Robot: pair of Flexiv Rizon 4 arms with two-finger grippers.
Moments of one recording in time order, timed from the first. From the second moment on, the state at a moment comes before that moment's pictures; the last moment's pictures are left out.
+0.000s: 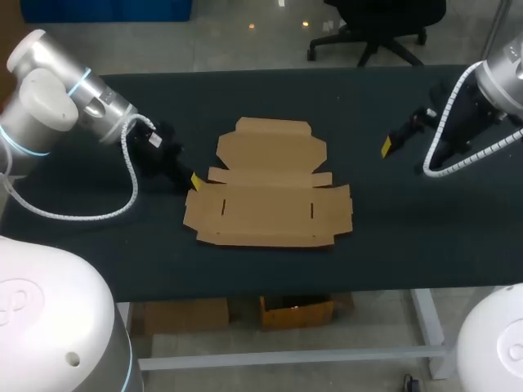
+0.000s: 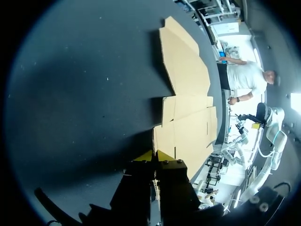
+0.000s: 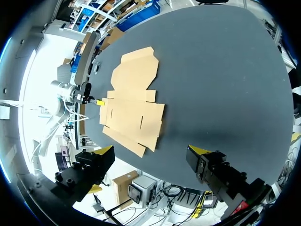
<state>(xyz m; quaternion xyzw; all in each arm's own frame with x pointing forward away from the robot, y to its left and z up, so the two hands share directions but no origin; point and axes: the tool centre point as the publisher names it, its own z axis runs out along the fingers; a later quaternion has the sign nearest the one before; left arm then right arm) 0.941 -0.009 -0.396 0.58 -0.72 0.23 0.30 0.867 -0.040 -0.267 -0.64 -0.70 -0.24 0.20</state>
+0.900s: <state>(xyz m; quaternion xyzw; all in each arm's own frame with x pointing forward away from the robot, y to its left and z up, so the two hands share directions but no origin) 0.915 -0.022 -0.393 0.58 -0.71 0.24 0.32 0.859 -0.028 -0.295 -0.64 -0.70 -0.25 0.20</state>
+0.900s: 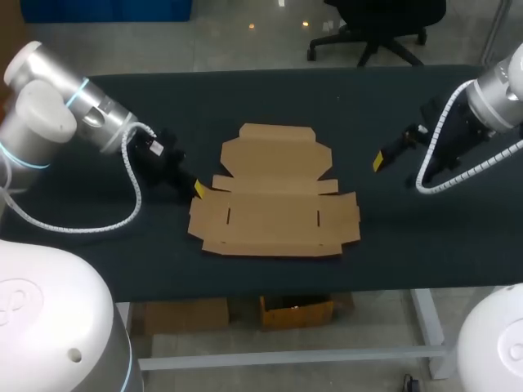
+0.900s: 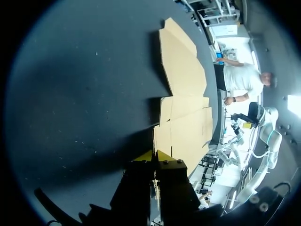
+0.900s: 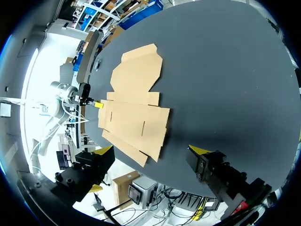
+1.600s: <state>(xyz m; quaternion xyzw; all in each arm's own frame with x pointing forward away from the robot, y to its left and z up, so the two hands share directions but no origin) 0.907 -0.018 -0.391 0.61 -0.68 0.27 0.32 0.857 -0.029 -0.296 -0.63 -0.70 -0.26 0.21</state>
